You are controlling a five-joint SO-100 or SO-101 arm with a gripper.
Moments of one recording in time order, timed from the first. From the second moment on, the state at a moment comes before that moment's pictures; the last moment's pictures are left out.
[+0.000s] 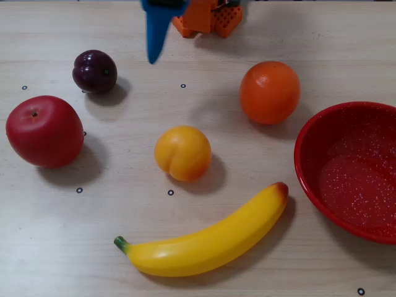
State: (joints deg) arm 19.9 136.3 124.7 70.1 -22.7
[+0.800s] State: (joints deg) arm 44.6 109.2 98.0 92.1 -44.3
